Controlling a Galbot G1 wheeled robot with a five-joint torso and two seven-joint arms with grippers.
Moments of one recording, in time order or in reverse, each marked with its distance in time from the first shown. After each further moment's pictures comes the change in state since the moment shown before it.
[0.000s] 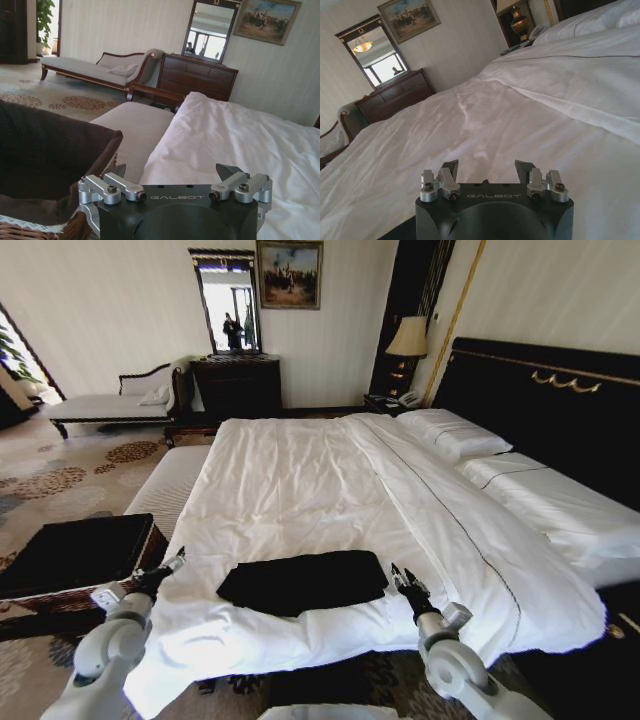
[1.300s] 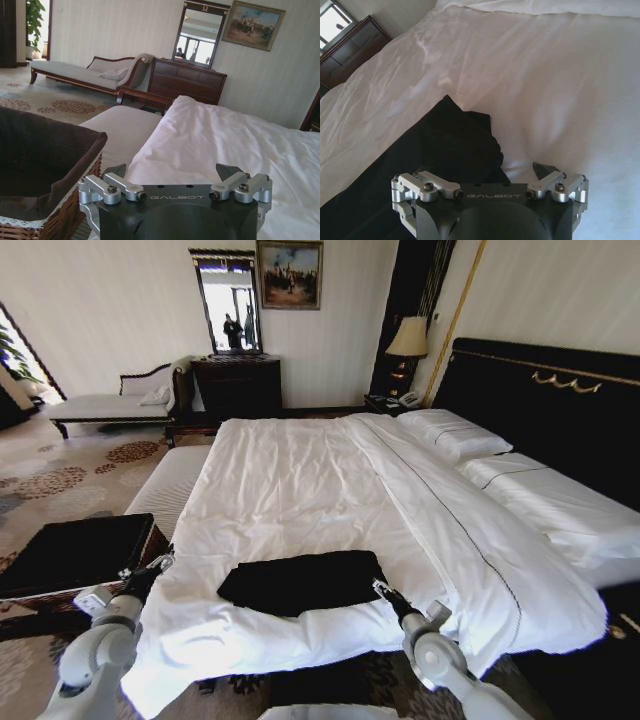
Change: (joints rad) left arm 0.048 -0.058 0.022 -0.089 0.040 -0.016 0.003; right arm 0.022 0.061 -0.060 -0.102 0.226 -0.121 0.060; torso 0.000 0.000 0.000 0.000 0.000
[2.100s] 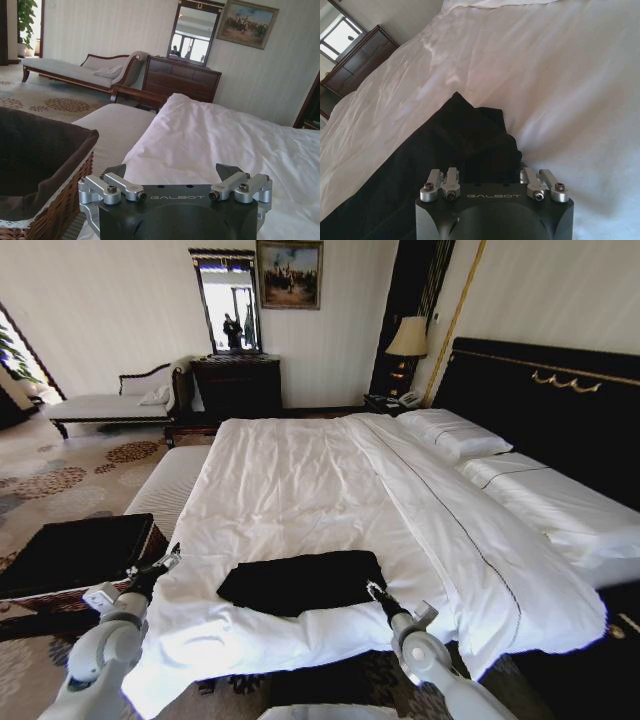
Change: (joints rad) left arm -0.013 0.011 0.031 0.005 0.000 -0.002 -0.003; right arm 0.054 0.056 -0.034 -0.072 -0.004 0.028 -0.065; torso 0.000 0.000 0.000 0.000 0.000
